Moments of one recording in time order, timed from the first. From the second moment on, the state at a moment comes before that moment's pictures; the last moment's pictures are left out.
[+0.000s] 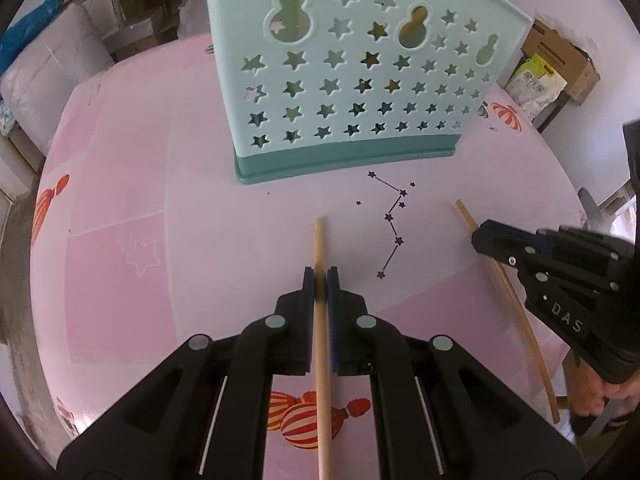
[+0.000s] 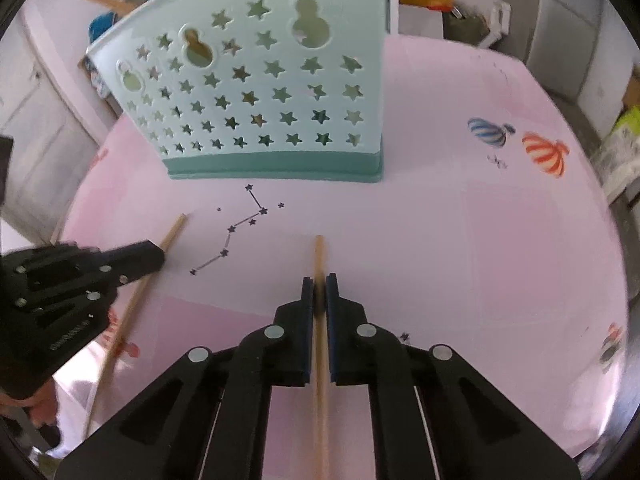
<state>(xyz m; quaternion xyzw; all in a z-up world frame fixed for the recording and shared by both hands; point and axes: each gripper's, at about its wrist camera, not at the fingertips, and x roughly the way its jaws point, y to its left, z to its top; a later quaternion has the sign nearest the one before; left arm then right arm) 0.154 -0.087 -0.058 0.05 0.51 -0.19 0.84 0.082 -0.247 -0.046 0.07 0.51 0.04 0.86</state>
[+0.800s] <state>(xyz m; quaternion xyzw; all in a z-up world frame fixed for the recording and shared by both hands) 0.135 -0.060 0.017 -0.04 0.43 -0.22 0.87 0.040 -0.286 0.014 0.20 0.40 0.06 0.89</state>
